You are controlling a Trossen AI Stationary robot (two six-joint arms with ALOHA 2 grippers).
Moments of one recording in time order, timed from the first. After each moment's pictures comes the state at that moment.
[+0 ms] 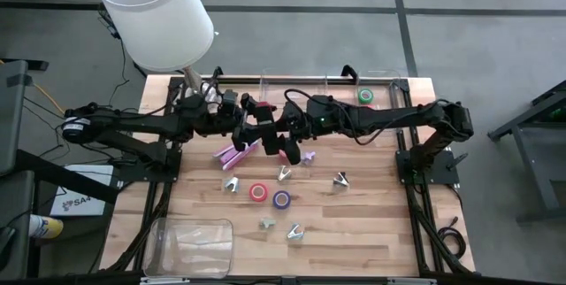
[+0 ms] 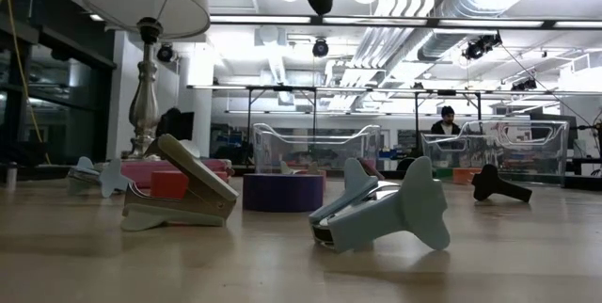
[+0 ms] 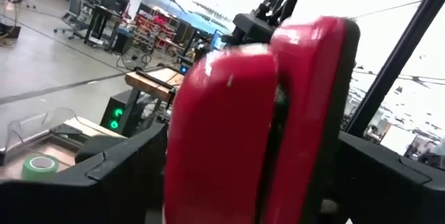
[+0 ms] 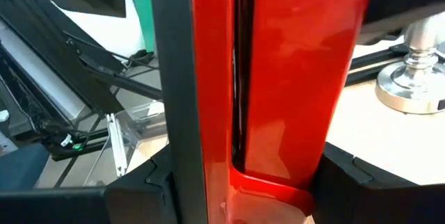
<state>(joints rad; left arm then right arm) 0.07 1.15 0.82 0.58 0.00 -0.45 -0.06 1.63 1.32 0.09 -0.17 0.31</state>
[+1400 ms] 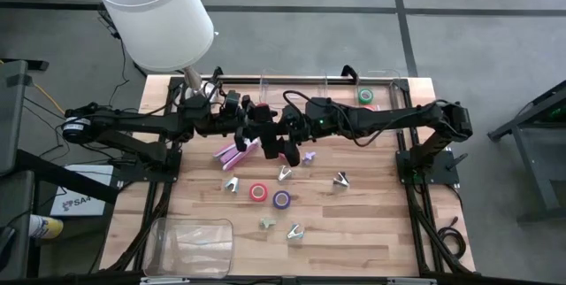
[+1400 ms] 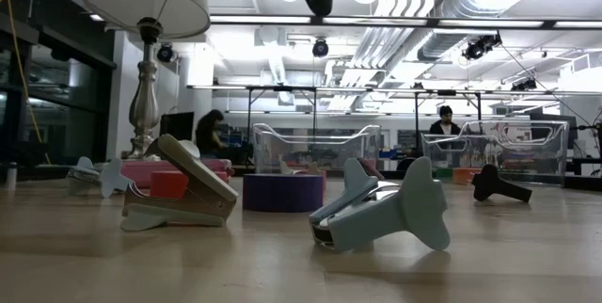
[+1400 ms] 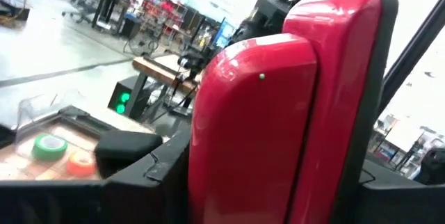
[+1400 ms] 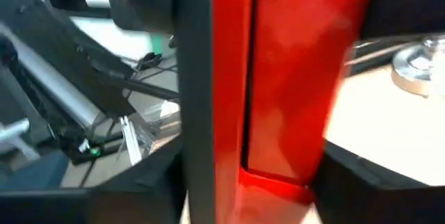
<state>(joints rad) 0.07 1.15 0.82 0.51 0.02 -0.48 -0.06 1.63 1.31 0.08 -0.18 0.40</state>
